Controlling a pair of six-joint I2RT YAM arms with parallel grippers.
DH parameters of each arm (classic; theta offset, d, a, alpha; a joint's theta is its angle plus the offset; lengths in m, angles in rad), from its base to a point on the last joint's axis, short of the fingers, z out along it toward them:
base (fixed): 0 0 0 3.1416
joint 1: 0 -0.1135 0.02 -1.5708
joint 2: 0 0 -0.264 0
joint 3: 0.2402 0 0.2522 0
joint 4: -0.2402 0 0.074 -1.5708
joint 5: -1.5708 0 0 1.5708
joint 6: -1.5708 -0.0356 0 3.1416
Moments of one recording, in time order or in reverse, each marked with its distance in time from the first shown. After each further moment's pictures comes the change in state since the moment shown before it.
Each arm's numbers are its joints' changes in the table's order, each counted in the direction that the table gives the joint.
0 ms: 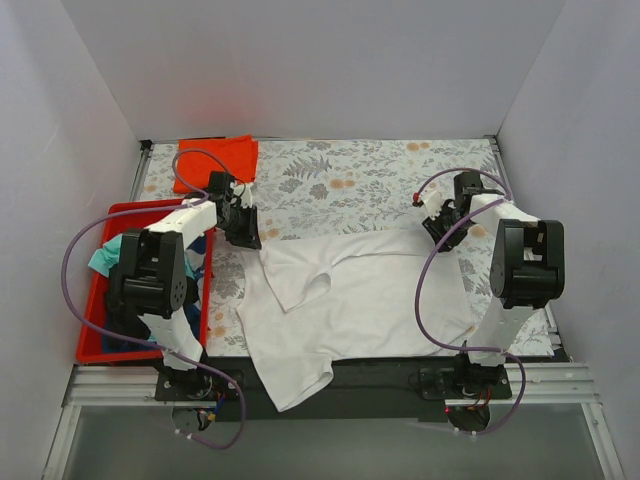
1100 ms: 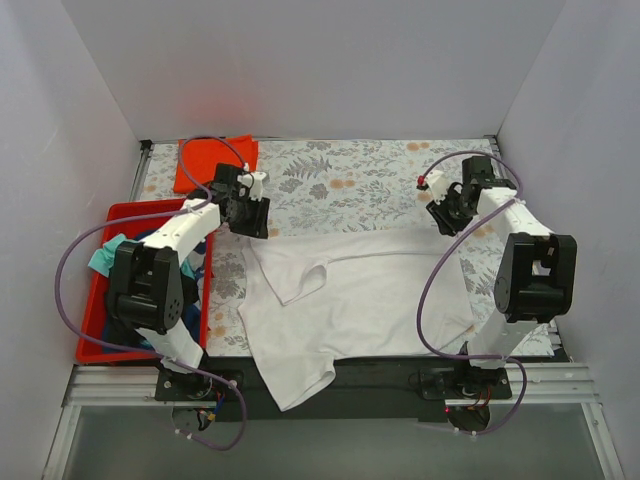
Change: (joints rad) left arm 0.056 0.096 0.019 0.026 0.079 -0.128; right arm -0.001 0.112 0.063 -0.049 0.015 0.002
